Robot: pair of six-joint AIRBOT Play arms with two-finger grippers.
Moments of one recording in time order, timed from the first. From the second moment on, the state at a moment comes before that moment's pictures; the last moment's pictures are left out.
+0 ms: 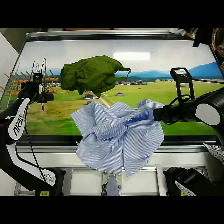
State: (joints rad) left arm 0.17 -1.81 1.33 1.95 -0.86 -1.76; right arm 0.51 -0.89 1.22 -1.68 1.55 1.99
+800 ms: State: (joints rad) left arm -0.11 -1.25 1.33 1.80 -1.10 -1.38; right arm 0.51 -0.89 1.22 -1.68 1.55 1.99
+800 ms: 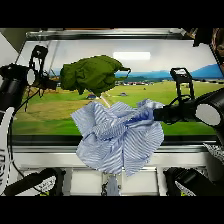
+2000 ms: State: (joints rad) left arm -0.17 -0.71 0.84 1.14 -1.66 -0.45; right arm 0.51 -0.89 1.22 -1.68 1.55 1.99
